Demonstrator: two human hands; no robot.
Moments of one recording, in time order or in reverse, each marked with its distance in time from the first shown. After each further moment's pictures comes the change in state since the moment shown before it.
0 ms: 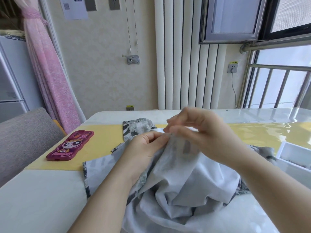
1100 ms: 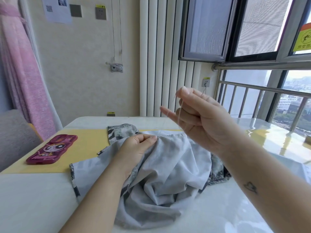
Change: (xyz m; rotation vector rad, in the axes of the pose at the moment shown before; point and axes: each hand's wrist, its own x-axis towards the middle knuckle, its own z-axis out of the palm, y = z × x) left_hand 0.002 -0.010 -0.004 0.017 -0.003 0.017; right_hand -0.003 -0.072 -0.008 0.859 0.086 0.250
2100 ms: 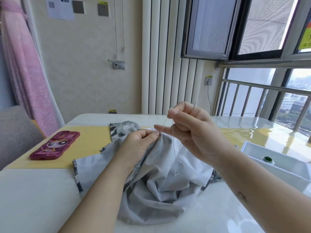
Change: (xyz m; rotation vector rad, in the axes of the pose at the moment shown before) left_hand -0.004 0.005 0.001 0.032 -0.003 0.051; right_hand -0.004 0.031 -0.003 -0.106 0.047 0.012
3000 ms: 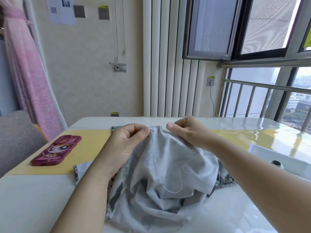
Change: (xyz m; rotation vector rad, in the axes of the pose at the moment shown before) left_hand -0.006 0.021 -0.027 -0.031 -0.046 0.168; right_hand 0.044 0.027 -0.061 -0.898 -0.024 0.111
